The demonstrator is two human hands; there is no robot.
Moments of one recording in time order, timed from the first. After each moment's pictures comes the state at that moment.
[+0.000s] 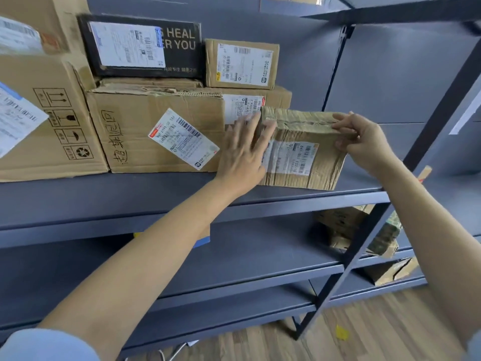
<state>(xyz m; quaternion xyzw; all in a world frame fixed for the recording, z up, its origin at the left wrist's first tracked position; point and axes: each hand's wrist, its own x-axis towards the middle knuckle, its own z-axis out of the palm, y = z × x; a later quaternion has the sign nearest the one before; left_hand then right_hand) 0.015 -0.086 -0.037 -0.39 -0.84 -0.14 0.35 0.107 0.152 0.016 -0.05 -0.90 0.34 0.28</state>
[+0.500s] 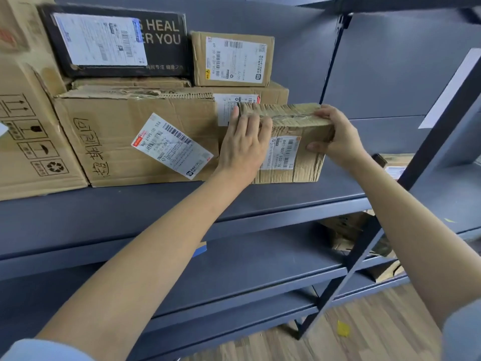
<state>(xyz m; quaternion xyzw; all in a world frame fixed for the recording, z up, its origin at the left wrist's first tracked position) -0.030 -0.060 -0.029 -0.36 -0.78 0.01 0.51 0.047 0.145 0.000 -0.05 -0.90 0.30 0.31</state>
